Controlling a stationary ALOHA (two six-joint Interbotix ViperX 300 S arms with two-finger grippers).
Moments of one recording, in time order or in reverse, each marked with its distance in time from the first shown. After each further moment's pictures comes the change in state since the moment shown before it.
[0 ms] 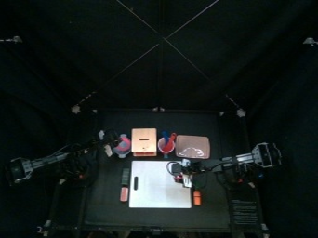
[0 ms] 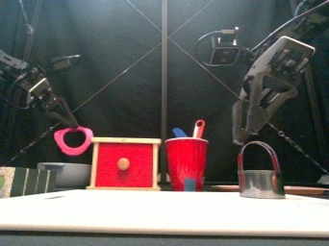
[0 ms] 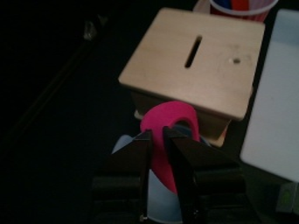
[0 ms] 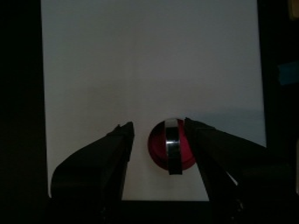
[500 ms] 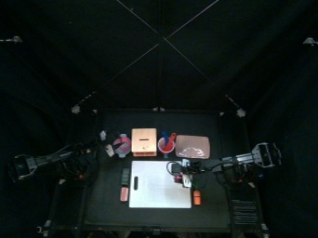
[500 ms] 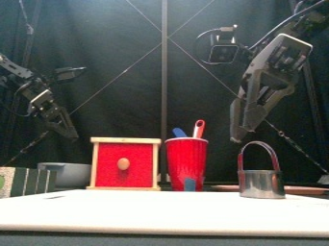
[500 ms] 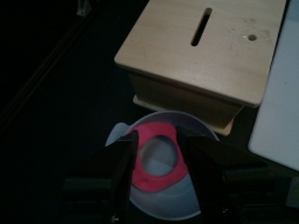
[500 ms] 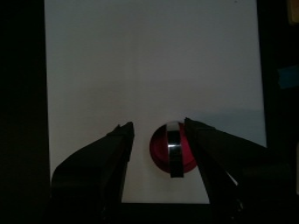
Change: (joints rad) left arm 0.002 -0.032 0.005 -0.008 -0.012 -0.005; right arm 0.002 -0.002 -0.011 0.003 -0.002 0.000
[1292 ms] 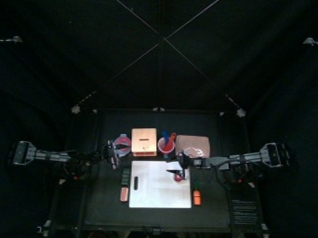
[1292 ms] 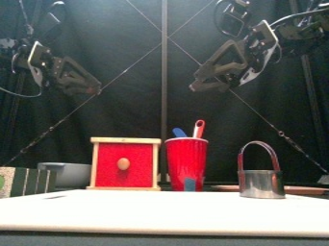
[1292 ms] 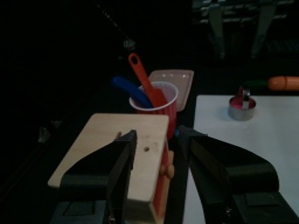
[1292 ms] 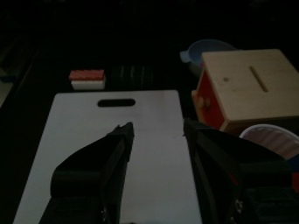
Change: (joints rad) left arm -0.609 0.028 0.032 -0.064 -0.637 -0.092; right arm -0.121 -0.120 0.141 -0.158 -0.683 -0.002
